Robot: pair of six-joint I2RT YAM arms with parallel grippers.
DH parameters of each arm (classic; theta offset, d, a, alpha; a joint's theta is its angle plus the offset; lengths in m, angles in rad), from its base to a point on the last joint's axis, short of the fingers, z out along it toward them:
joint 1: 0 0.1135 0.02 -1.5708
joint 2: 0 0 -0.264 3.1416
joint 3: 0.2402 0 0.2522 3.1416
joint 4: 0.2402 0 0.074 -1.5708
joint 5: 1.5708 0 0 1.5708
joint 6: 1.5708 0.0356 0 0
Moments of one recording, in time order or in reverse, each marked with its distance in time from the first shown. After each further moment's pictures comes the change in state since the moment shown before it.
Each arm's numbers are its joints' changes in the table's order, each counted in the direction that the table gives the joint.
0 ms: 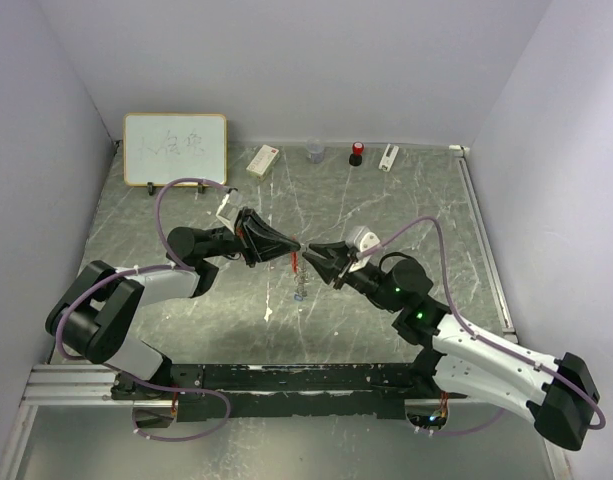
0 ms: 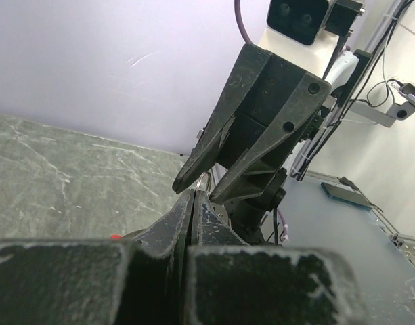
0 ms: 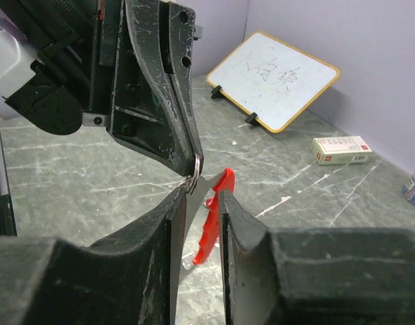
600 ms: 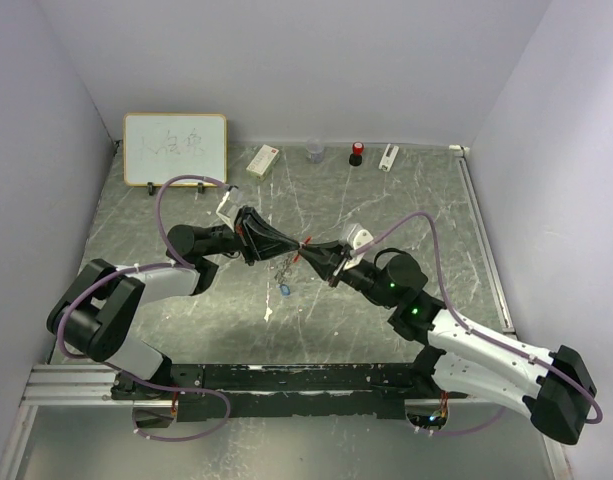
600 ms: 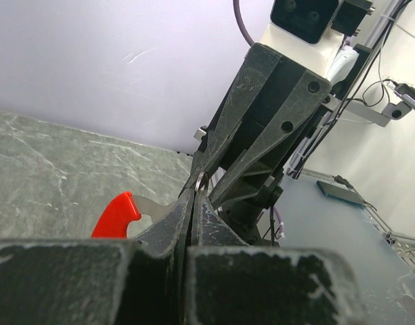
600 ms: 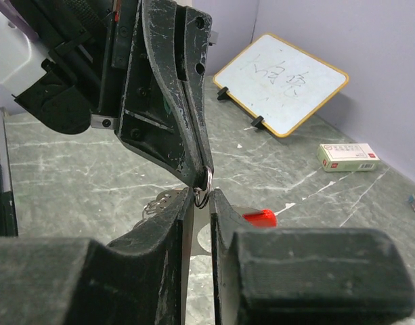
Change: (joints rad) left arm 0.003 0.011 0.014 -0.001 0.027 -0.028; right arm 0.000 0.062 0.035 -0.017 -0.033 -0.014
